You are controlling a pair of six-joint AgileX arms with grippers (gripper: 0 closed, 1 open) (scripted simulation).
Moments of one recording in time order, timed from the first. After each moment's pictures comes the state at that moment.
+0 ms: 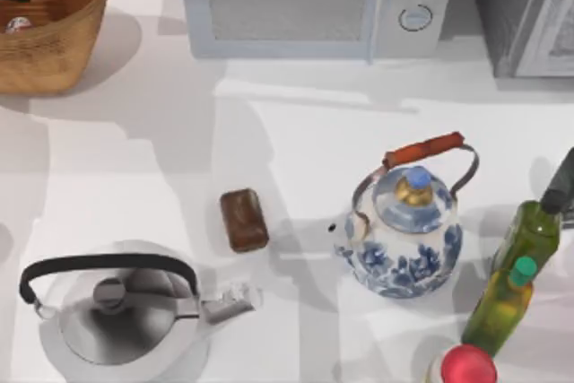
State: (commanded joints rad) left arm 0.20 2.48 2.35 -1.04 0.32 0.13; right arm 0.00 0.00 0.00 0.00 0.00 0.00
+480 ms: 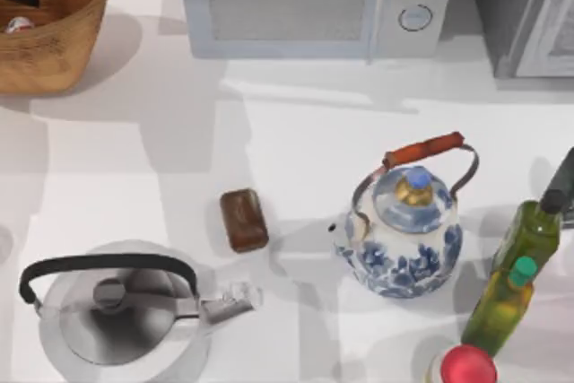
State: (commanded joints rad) left arm 0.20 2.68 2.62 -1.17 0.32 0.11; right arm 0.00 0.00 0.00 0.00 0.00 0.00
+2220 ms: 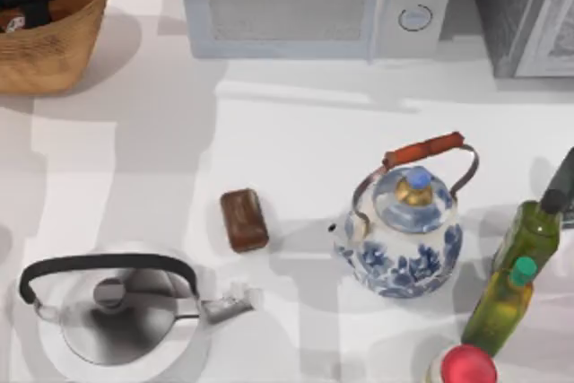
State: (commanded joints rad) left arm 0.17 3.18 3.45 -1.49 0.32 0.09; right arm 0.00 0.00 0.00 0.00 0.00 0.00
